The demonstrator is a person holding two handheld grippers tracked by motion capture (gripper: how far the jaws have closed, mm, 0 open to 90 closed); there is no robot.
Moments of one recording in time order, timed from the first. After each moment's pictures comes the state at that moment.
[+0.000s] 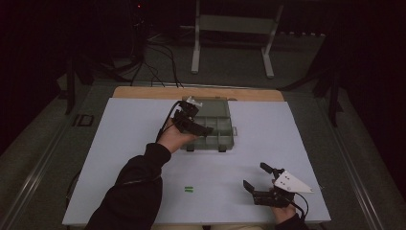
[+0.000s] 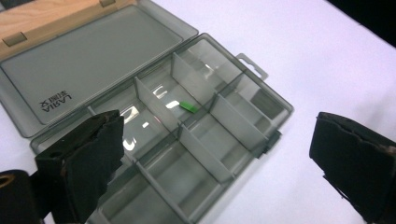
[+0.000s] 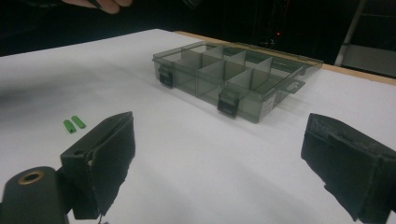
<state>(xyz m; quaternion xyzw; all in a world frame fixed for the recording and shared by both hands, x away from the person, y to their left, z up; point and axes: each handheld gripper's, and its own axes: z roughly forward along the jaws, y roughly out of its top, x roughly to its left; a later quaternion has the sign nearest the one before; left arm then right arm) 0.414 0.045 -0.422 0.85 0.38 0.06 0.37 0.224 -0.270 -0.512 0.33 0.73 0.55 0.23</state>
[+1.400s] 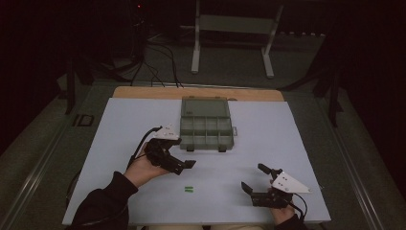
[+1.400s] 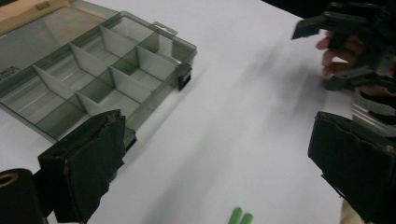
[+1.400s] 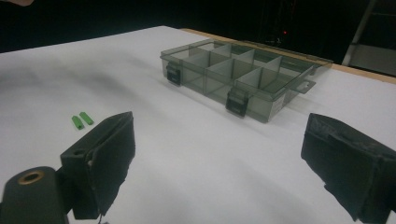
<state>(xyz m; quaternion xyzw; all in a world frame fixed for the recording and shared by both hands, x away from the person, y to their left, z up) 0.307 0.107 -0.413 0.86 0.26 0.03 0.43 0.223 -0.265 -0.512 0.32 0.74 0.55 0.23</state>
